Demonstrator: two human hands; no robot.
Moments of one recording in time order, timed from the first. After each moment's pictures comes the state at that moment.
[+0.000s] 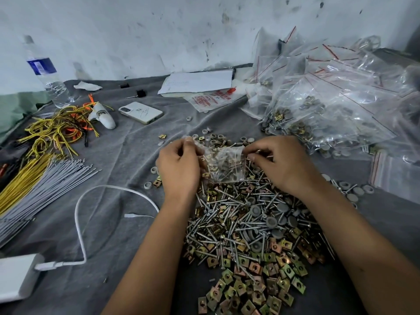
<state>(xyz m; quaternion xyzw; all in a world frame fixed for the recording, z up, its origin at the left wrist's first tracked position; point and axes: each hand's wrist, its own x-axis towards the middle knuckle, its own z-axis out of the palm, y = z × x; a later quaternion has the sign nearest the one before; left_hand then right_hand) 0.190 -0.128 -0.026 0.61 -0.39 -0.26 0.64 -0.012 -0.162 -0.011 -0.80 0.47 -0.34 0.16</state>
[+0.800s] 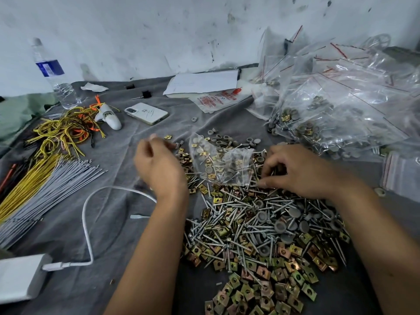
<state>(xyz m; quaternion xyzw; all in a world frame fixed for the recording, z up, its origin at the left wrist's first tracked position) 0.209 -0.128 -0.006 0.59 -0.22 -0.16 0.76 -0.038 -0.170 -0.006 -0.86 0.42 -0.17 0.23</state>
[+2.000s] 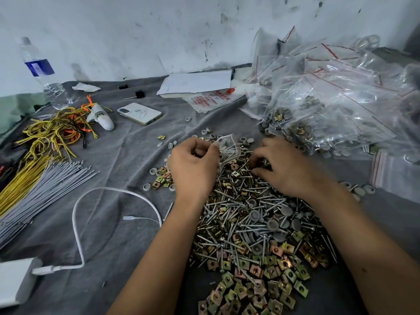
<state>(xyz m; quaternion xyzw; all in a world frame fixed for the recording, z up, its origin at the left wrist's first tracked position) 0.165 -0.120 -0.010 0.62 -0.45 -0.22 0.60 -0.020 -0.167 -0.010 -0.86 0.48 -0.17 0.09</state>
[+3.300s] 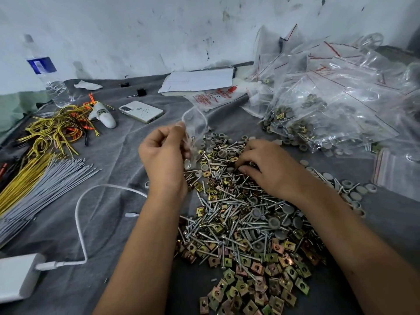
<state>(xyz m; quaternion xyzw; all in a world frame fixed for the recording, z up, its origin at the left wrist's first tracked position) 0.200 -0.122 0.004 0.47 -0.32 -0.31 0.76 0.001 -0.159 -0.014 -0.87 0.43 -0.20 0.12</state>
